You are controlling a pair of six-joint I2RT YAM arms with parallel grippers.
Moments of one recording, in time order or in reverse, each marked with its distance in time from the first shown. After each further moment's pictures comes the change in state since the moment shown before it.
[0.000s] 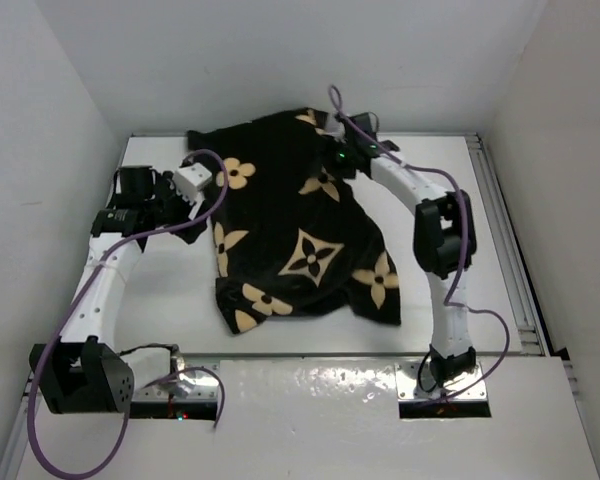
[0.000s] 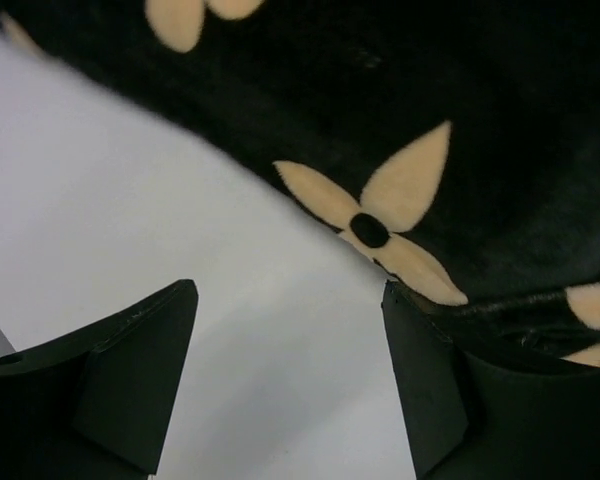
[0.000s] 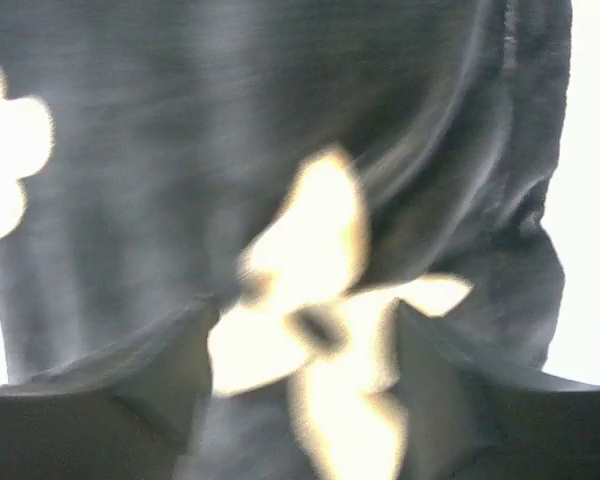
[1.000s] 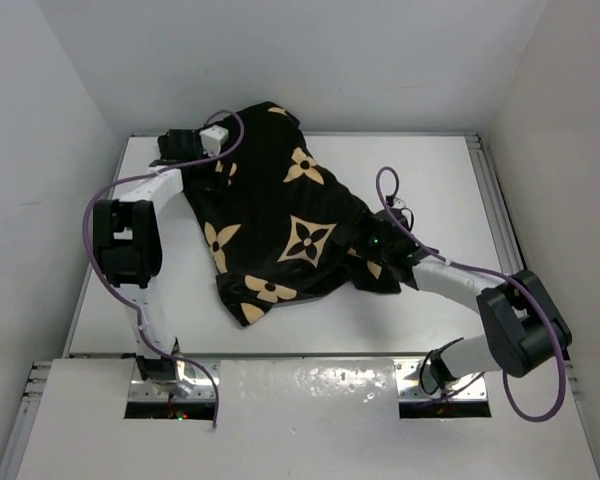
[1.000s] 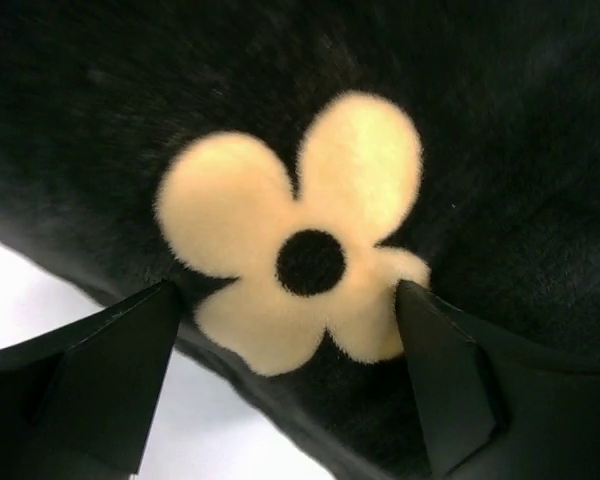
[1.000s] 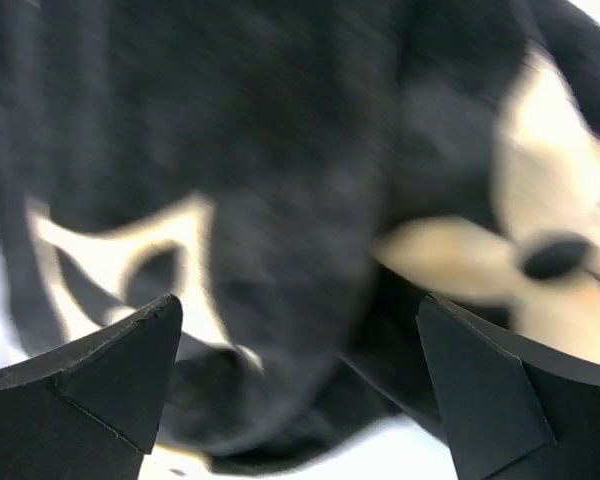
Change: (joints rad) left arm -0.034 0.814 0.418 0.404 -0.185 -0.269; right arm 0.130 -0.754 -1.179 0.619 0.258 0.454
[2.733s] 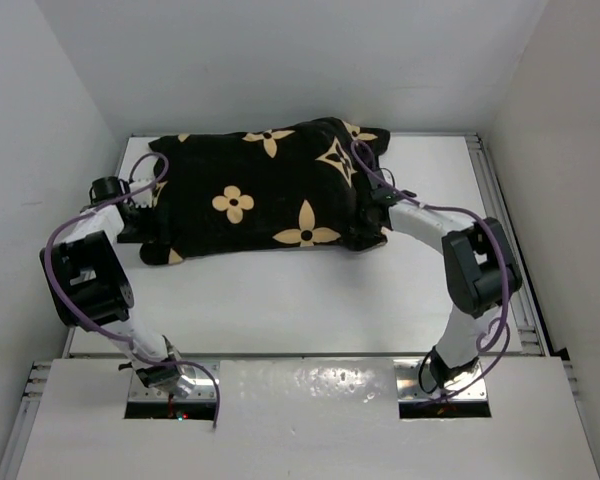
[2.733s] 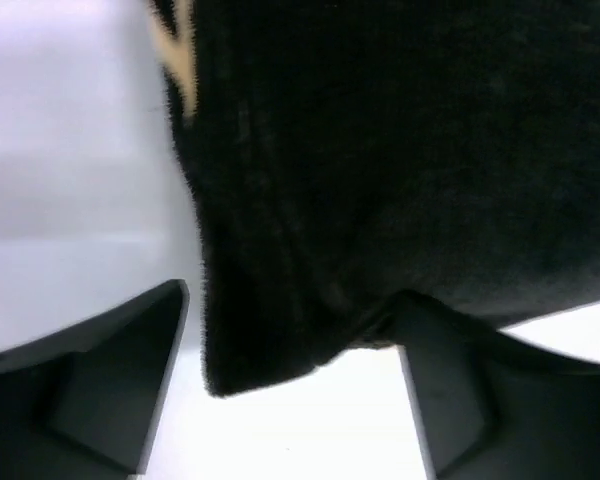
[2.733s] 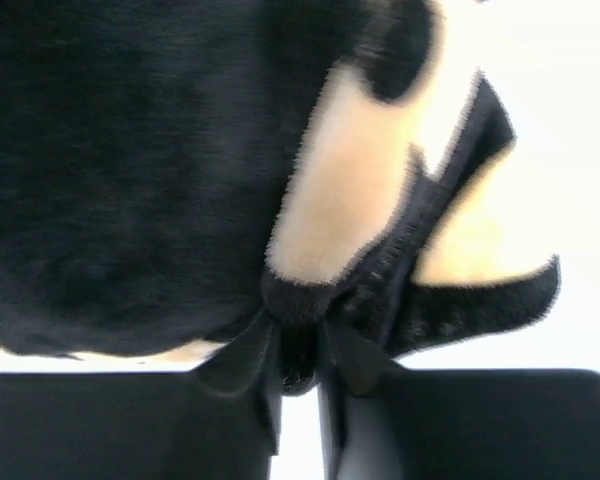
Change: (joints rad) left arm 0.399 -0.316 -0.418 -0.234 0.033 -0.008; right arm -0.060 0.414 0.584 -0.571 0.070 -0.235
